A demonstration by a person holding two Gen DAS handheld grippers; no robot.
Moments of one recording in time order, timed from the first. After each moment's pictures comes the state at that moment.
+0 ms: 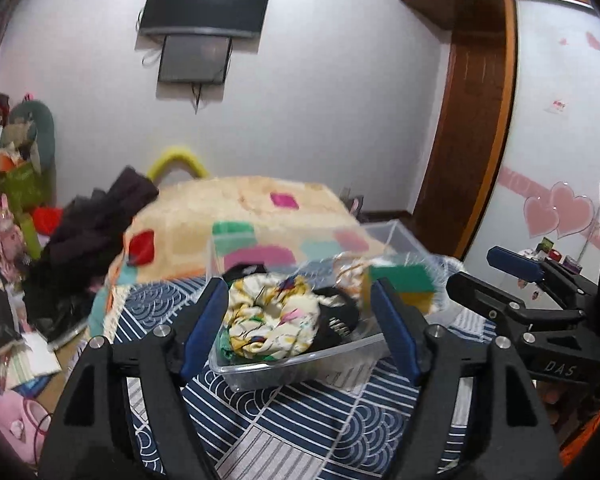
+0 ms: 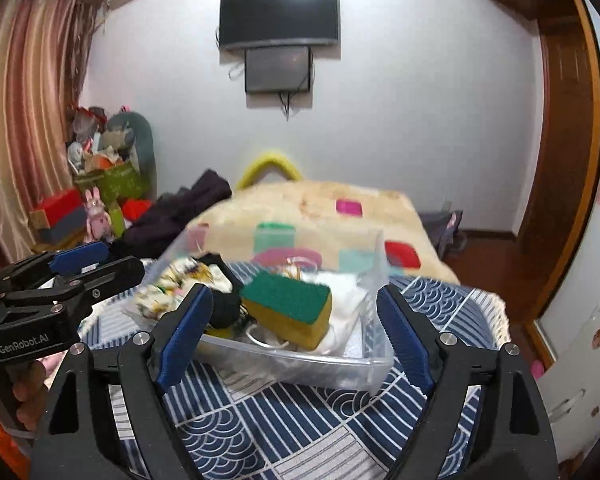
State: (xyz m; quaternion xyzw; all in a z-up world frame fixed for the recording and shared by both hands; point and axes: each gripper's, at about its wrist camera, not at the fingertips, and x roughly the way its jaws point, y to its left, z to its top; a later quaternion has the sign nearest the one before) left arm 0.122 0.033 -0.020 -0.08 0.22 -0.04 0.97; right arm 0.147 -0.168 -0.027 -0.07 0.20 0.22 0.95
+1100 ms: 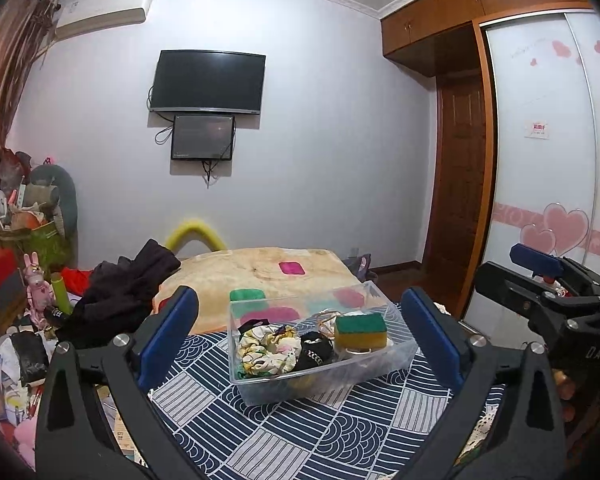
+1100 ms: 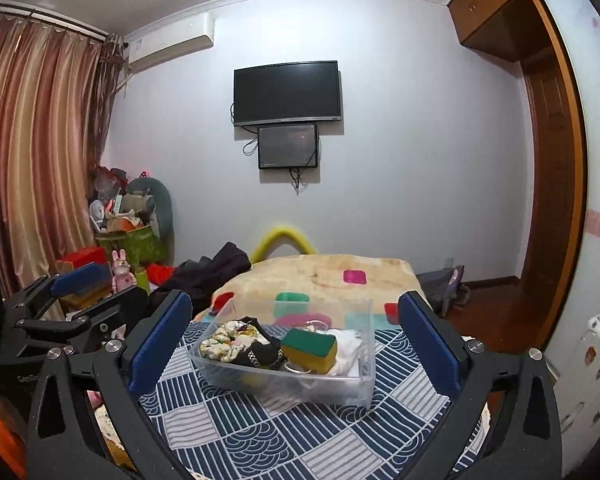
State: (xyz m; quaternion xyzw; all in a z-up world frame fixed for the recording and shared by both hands) left arm 0.021 0.008 0.041 -0.04 0.10 -0.01 0.99; right arm 0.074 -0.185 0.012 -0.03 0.09 0.24 0.97
